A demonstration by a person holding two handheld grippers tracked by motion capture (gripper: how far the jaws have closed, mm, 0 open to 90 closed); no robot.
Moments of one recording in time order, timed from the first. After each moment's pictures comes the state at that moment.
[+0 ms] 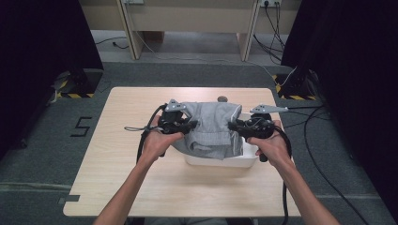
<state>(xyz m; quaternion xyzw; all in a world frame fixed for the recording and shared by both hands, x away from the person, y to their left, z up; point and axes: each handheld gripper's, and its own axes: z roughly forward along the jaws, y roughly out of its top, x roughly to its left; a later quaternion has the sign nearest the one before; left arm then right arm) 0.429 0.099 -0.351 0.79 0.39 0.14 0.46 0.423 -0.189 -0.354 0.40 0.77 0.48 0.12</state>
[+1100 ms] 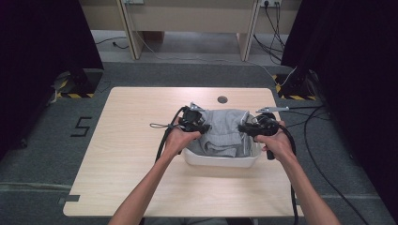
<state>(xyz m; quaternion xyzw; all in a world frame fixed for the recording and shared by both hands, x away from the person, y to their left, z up) 0.469 0.054 -0.402 0.81 0.41 0.12 0.40 0.463 -0.222 -0.403 0.45 0.78 0.42 0.10</state>
